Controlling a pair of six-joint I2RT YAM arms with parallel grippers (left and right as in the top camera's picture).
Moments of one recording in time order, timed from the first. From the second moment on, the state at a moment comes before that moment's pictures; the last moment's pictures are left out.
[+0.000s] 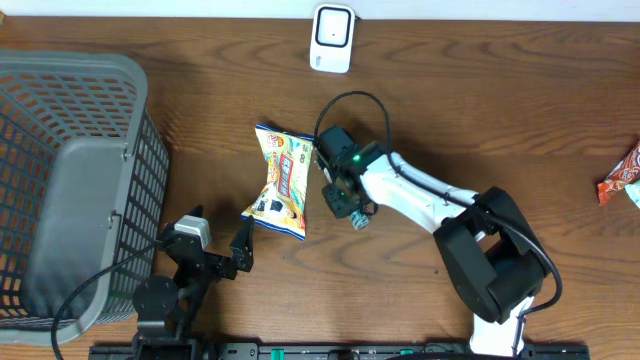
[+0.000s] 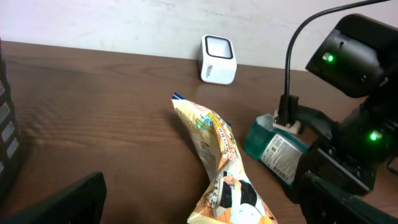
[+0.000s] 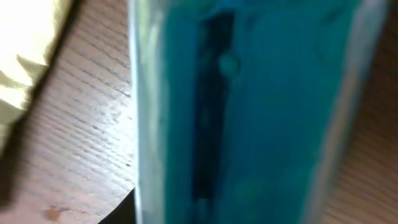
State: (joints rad) left arm -0.02 0.03 0.07 -0.21 0.31 -0.18; right arm 0.65 2.00 1.30 -0.73 -0.04 0.17
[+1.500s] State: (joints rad) left arm -0.02 0.03 0.07 -0.21 0.31 -0.18; right arm 0.29 2.07 1.32 -0.12 -1.12 -0.18
